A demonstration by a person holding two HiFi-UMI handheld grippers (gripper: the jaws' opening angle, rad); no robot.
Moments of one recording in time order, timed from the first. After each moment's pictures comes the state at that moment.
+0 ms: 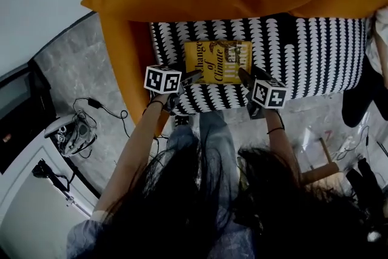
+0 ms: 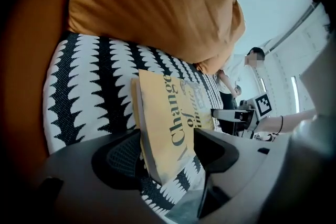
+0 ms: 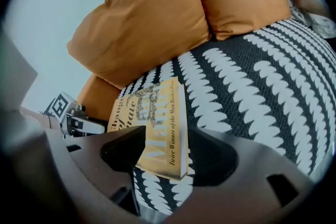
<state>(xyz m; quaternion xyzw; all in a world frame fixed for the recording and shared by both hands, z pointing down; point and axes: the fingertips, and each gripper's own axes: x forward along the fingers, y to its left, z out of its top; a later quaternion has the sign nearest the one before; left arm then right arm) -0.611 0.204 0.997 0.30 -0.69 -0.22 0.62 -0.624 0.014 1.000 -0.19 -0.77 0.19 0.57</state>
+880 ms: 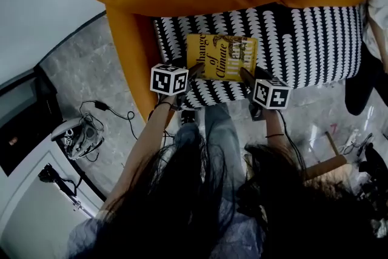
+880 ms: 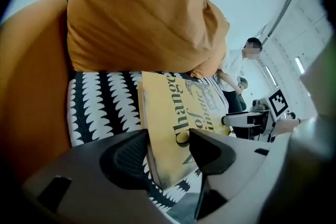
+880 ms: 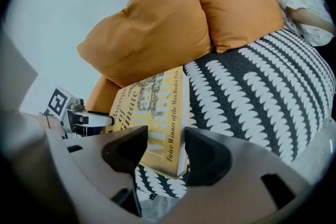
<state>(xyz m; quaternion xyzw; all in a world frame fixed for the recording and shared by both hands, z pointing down) -0.624 0.212 0.943 0.27 -0.76 -0.14 0.58 -0.601 0.025 0.946 -0.18 -0.78 0.19 0.56</state>
